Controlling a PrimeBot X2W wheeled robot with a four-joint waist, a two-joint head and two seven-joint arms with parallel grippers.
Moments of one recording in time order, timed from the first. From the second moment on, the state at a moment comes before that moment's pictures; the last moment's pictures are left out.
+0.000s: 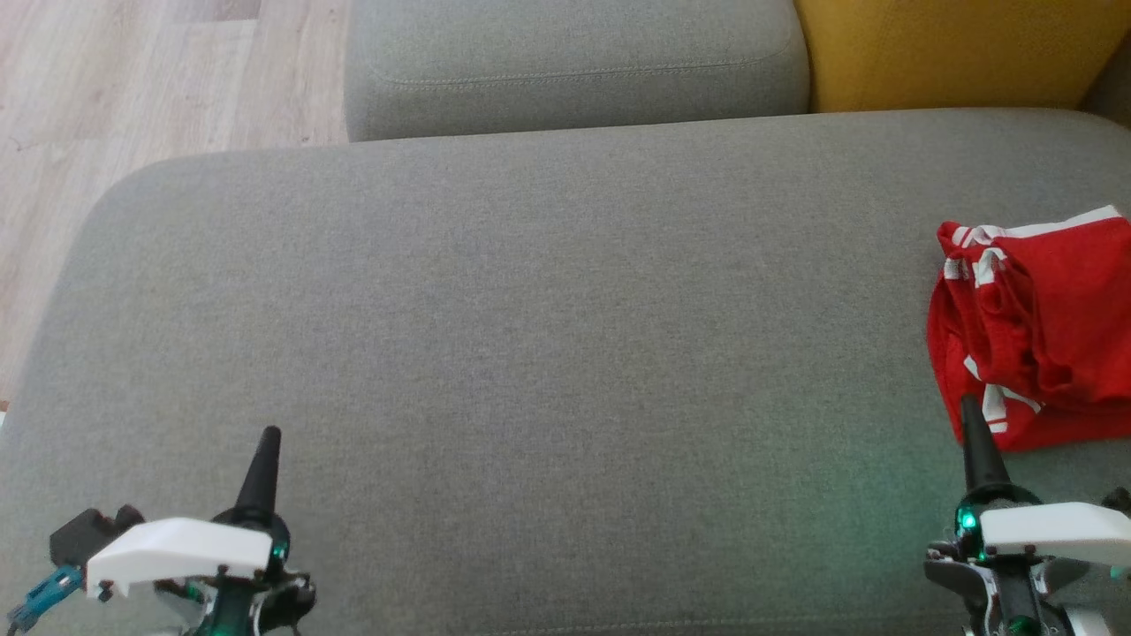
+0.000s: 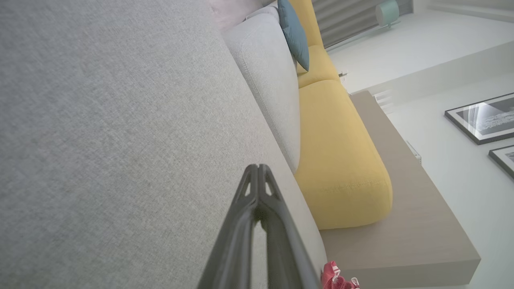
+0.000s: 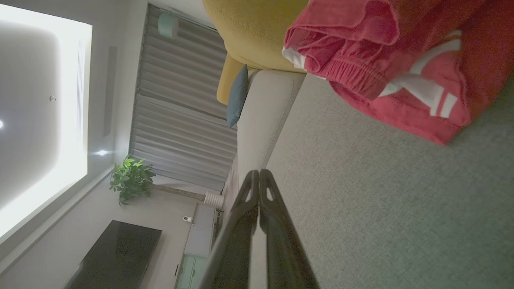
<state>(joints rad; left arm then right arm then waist) 0.01 0.11 -0.07 0.24 -1.27 -0.02 0.00 0.03 -0.05 -0.06 0.20 1.26 0.13 0.05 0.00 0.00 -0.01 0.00</state>
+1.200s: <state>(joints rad) -0.05 0.06 0.05 0.27 -1.63 -0.12 0.09 -0.05 -0.06 -0.10 0.27 1.63 0.13 0.08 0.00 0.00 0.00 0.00</state>
